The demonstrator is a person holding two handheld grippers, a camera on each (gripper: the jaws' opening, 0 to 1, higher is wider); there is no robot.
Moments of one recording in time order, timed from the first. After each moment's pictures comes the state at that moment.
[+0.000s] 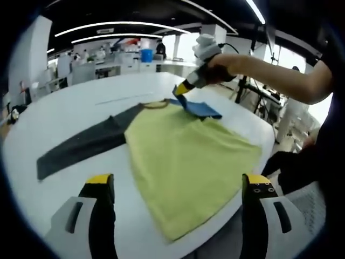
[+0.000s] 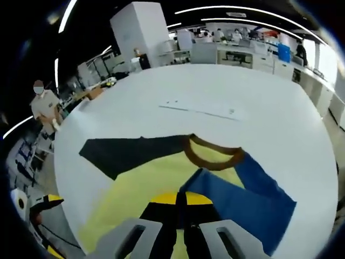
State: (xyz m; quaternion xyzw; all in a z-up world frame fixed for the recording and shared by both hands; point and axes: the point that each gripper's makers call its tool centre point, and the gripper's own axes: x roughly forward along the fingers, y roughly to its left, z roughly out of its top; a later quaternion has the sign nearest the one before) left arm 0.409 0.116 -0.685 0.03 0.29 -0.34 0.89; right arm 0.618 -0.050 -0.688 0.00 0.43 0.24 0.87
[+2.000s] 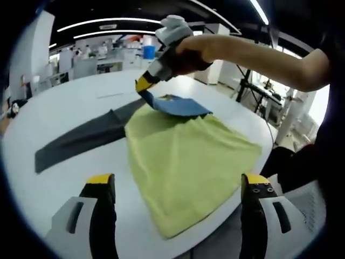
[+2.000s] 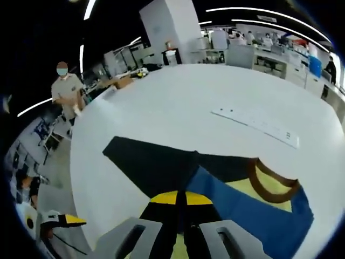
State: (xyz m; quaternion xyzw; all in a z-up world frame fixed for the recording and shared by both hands) left arm 0.406 0.112 -0.693 0.02 0.30 -0.34 0.89; right arm 0.621 0.072 -0.683 -0.03 0.42 0.34 0.84
